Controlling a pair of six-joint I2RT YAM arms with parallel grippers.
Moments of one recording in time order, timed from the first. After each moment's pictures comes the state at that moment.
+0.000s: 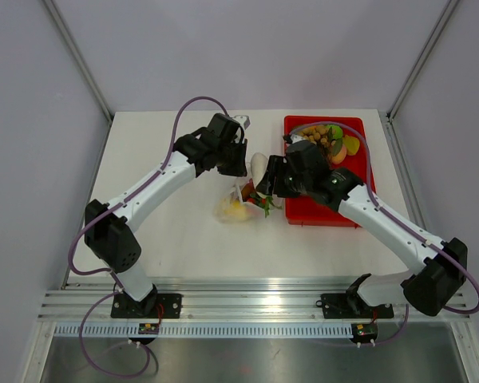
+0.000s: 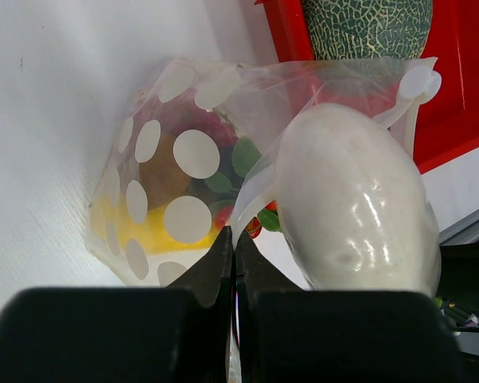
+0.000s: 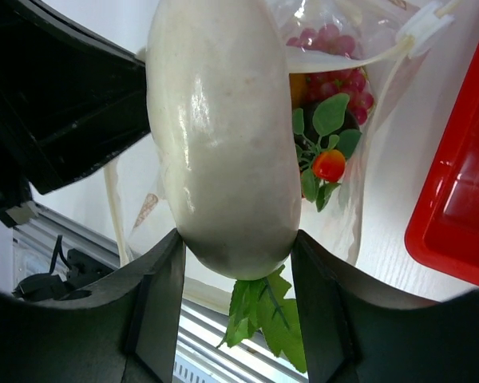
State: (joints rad) left arm -0.65 1.69 1.63 -0.77 0.09 -0.42; right arm 0.69 1.34 1.24 -0.58 -0.02 0.68
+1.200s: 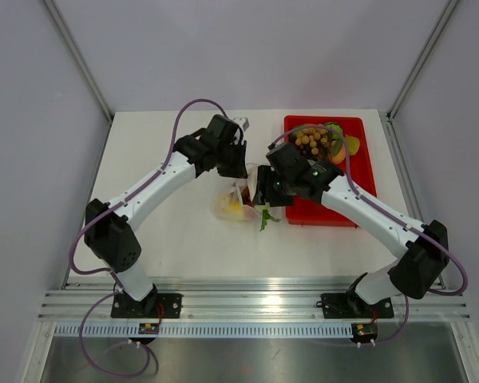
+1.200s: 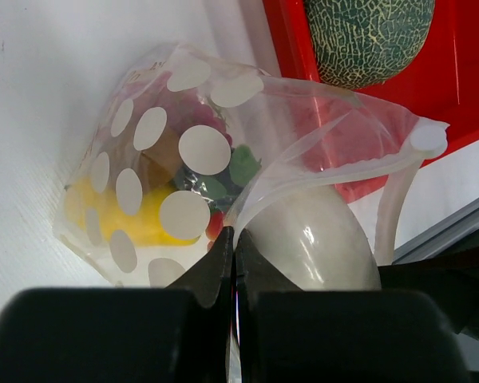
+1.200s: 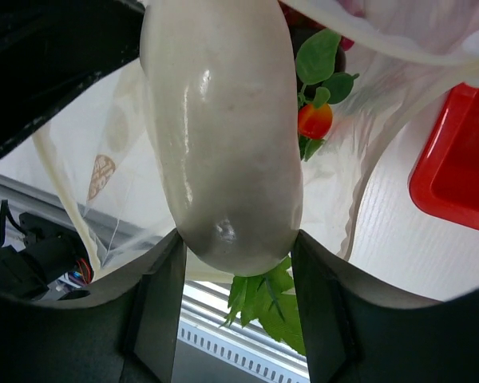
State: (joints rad) left arm -0.65 1.69 1.61 -0.76 0.12 -0.44; right arm 0.75 1.46 1.34 -0.80 -0.03 0.69
